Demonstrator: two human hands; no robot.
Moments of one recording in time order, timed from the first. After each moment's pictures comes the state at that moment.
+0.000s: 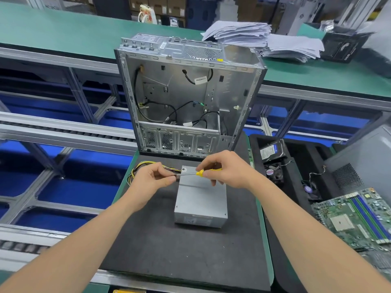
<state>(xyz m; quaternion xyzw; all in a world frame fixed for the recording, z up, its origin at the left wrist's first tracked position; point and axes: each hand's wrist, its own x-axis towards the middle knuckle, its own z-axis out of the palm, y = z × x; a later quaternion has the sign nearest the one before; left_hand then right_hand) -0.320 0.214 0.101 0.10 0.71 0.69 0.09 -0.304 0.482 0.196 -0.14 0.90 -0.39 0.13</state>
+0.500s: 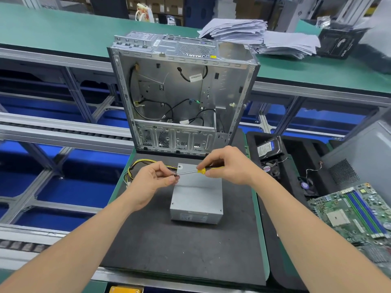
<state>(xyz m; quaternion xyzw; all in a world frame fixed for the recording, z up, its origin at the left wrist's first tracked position) -0.314 0.225 0.100 0.08 0.63 0.76 0.15 -0.299 0.498 0.198 -0.15 0.89 -0.42 0.11</state>
